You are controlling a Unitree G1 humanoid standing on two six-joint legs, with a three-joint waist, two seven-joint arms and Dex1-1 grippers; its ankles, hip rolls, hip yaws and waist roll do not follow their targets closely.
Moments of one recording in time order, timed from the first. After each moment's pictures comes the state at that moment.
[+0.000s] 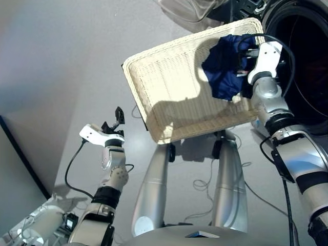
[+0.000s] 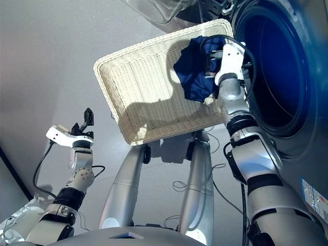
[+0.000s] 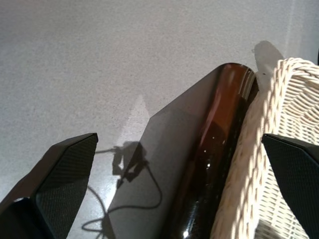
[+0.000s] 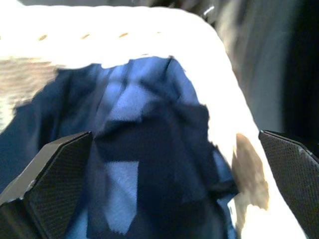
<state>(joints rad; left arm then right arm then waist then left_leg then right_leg) -0.23 0.22 -0.11 0.46 -1.06 -0.47 0.01 -1.04 -0.46 0.40 1.14 0.48 -0.29 -0.13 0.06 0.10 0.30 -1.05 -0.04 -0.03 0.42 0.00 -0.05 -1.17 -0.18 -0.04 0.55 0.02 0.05</state>
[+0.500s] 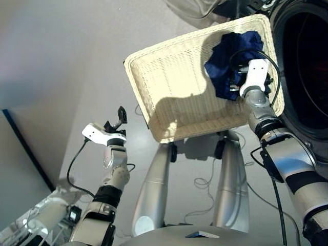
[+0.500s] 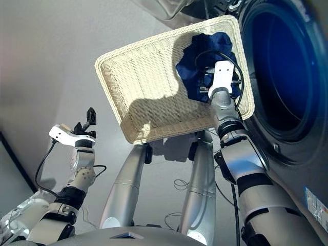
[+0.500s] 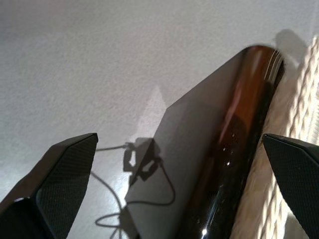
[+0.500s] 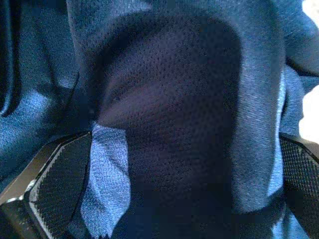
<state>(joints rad) -0.23 0.21 -0.16 0.47 -1.05 -0.45 0.01 -1.04 -0.41 0.32 1.30 0.48 -0.27 -0.13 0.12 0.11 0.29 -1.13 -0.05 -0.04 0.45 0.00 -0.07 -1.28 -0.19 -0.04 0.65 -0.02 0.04</state>
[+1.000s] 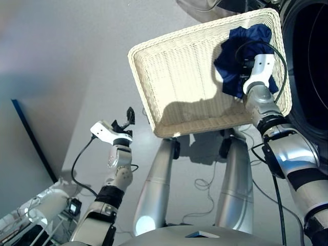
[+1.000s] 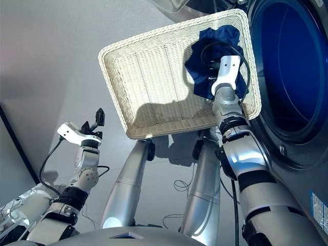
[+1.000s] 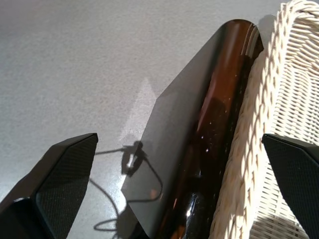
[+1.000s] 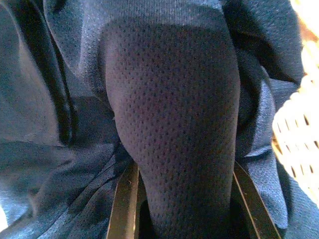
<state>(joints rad) -0.23 0.21 -0.18 0.44 -0.99 -0.43 0.02 -1.05 -0.42 0.30 1.23 0.54 -0.26 -0.17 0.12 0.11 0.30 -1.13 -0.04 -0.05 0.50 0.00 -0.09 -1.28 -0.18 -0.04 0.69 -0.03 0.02</state>
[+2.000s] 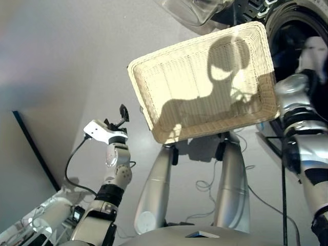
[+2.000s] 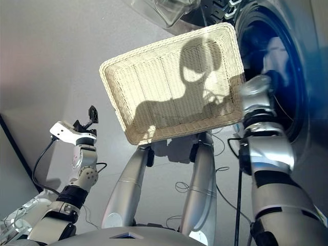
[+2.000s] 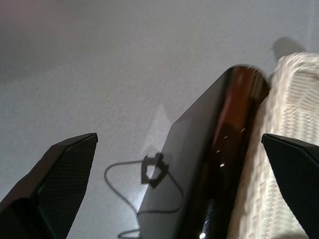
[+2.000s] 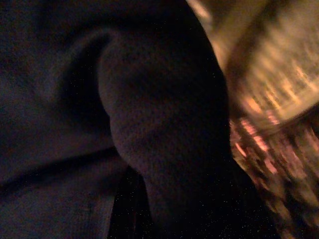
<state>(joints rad) -0.21 0.21 -0.17 0.45 -0.97 -0.50 0.13 -1.15 -0.71 -0.05 1.31 0.12 -0.11 -1.02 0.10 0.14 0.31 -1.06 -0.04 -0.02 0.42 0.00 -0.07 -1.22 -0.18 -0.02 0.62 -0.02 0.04</state>
